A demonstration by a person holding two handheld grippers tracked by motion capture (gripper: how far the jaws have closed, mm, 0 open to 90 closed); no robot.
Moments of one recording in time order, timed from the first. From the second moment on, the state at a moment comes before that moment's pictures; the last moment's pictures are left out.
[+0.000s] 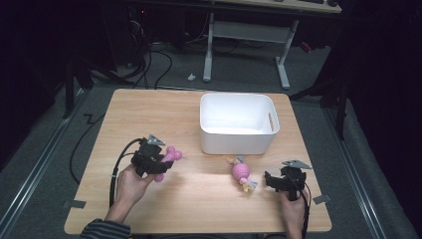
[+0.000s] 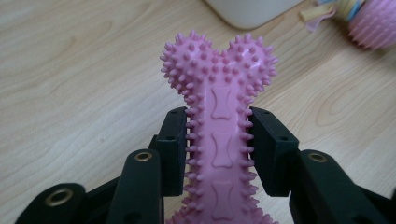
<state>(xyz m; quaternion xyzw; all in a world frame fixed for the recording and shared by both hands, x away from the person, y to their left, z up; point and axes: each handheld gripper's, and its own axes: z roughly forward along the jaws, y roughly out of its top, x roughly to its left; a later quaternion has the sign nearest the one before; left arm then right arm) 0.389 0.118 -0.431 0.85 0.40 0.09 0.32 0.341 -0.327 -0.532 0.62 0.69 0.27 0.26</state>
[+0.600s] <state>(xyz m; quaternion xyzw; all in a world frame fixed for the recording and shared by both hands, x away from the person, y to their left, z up) 0.407 0.105 -0.387 0.86 0.37 0.07 0.35 0.340 -0.327 -0.532 0.62 0.69 0.27 0.26</state>
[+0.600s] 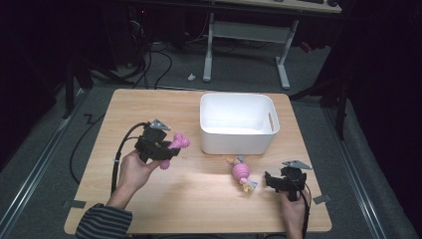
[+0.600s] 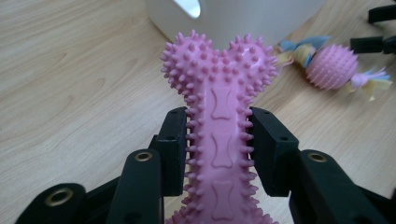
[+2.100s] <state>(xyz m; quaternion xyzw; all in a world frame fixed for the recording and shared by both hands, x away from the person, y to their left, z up) 0.446 0.032 -0.336 0.88 0.31 0.05 0.36 0.338 -0.325 -0.532 0.62 0.69 0.27 0.26</state>
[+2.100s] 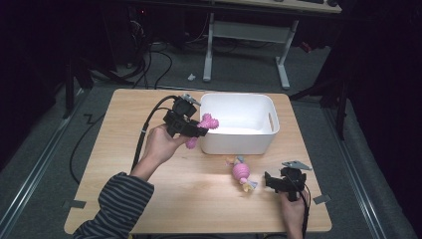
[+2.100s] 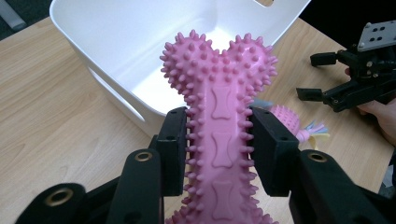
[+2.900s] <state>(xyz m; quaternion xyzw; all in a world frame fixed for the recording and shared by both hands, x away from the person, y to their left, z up) 0.489 -0.017 -0.342 0.88 0.29 0.05 0.37 0.338 -0.324 -0.532 0.62 0.69 0.27 0.26</state>
